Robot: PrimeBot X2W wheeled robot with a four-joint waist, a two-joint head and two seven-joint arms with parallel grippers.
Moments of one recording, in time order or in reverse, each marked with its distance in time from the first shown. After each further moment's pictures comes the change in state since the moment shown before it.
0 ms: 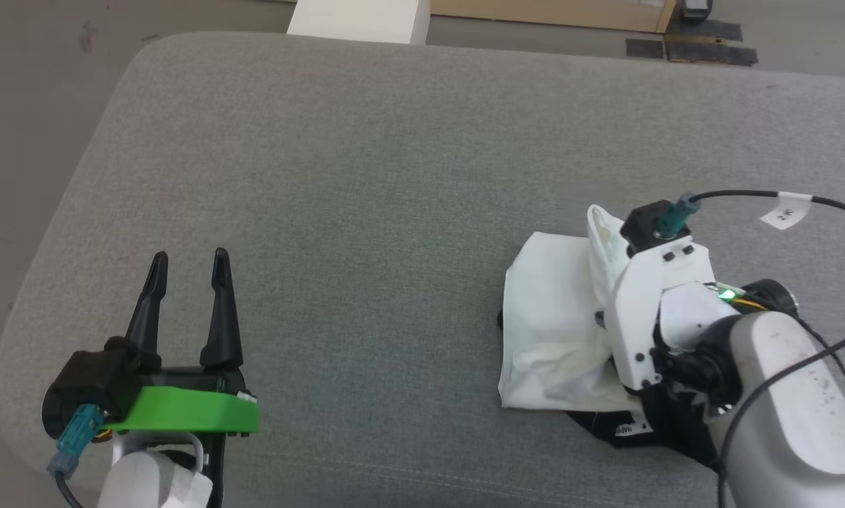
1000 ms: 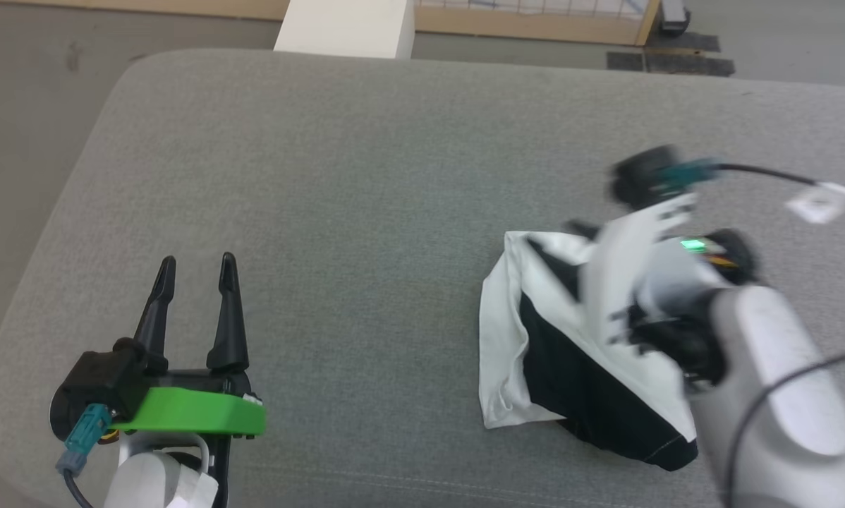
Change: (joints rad) left arm -0.001 -0.004 -0.007 0.023 0.000 0.000 0.000; right arm -0.068 0.074 0.035 -0.008 0.098 0.000 -0.318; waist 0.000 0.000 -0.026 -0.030
